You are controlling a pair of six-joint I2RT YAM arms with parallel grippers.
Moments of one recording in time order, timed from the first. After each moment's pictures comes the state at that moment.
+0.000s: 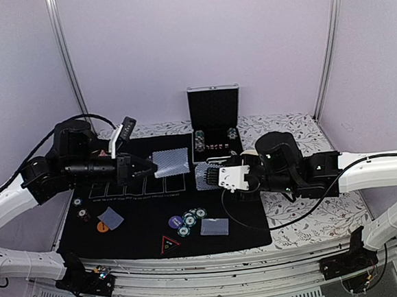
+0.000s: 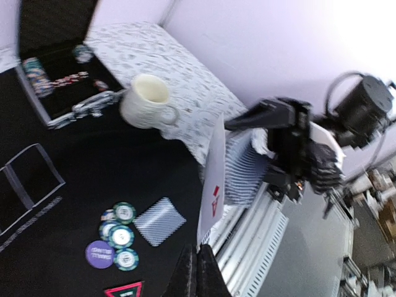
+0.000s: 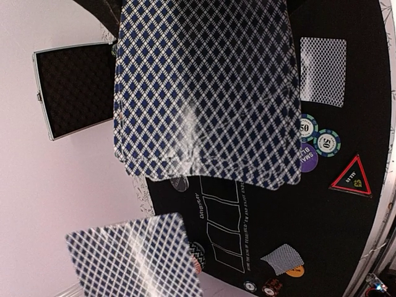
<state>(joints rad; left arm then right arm) -0.78 0.99 0.95 -0.38 0.37 -0.42 1.12 1.35 0.97 -0.08 0.20 -0.75</state>
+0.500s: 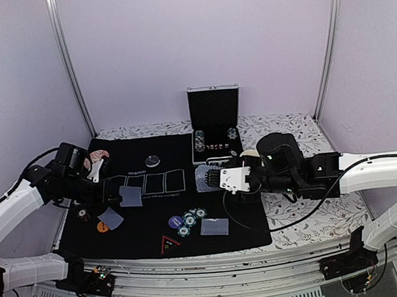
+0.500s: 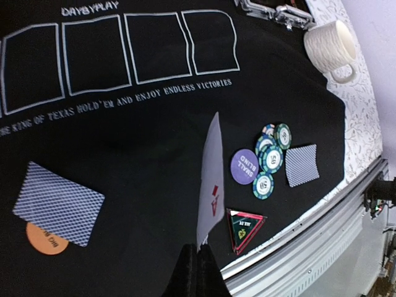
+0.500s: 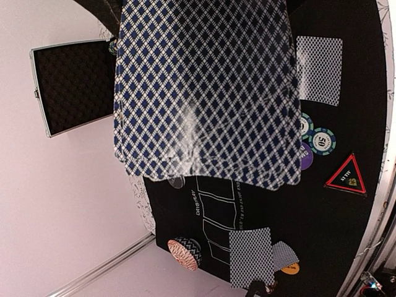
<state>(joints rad) -0.36 0.94 0.74 -0.74 0.34 -0.36 1.12 1.34 0.96 -0.08 0.18 -0.75</state>
